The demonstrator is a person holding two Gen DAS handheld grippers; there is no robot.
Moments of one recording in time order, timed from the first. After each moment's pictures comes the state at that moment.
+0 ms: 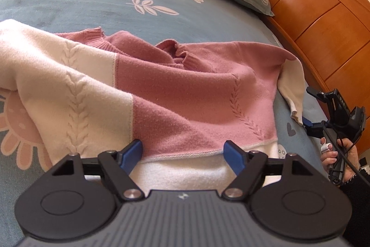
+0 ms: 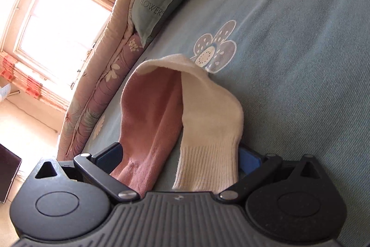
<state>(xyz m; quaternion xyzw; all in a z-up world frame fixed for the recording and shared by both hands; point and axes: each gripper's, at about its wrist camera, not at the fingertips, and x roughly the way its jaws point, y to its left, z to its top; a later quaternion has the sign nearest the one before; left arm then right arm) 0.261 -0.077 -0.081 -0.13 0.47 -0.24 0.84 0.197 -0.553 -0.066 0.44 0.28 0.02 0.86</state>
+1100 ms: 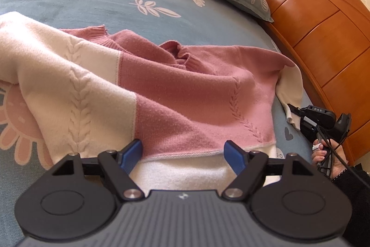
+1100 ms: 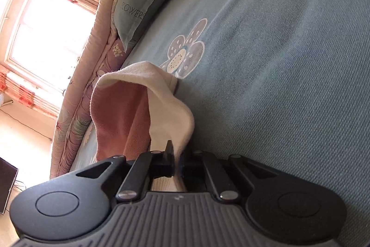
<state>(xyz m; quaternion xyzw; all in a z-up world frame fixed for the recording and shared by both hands) 0.260 -0.072 -0.085 -0.15 0.46 -0.24 0.84 0.204 -0.584 -0.097 0.47 0.28 -0.02 0.83</state>
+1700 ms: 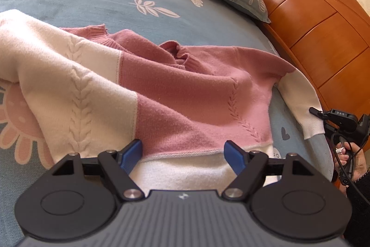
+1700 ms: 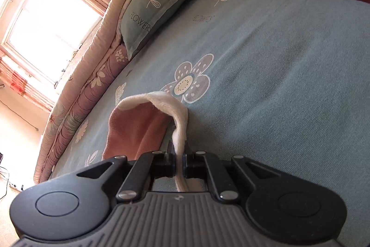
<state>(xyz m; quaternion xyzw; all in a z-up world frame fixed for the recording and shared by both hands) 0.260 -0.067 -0.086 -0.15 0.46 -0.25 0.84 0.156 -0.595 -0.018 0.40 0.29 -0.05 0.87</state>
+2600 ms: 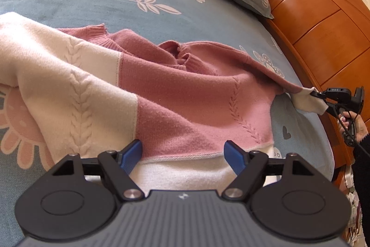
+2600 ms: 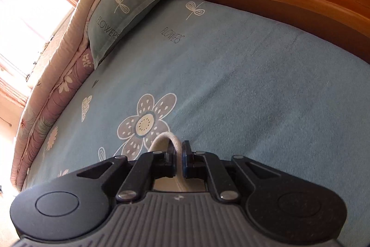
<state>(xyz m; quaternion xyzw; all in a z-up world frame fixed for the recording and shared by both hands) 0.271 -0.070 -0.079 -0.14 0.48 -0.25 0.83 0.244 -0.691 0.002 0.37 0.35 -0.11 0.85</state>
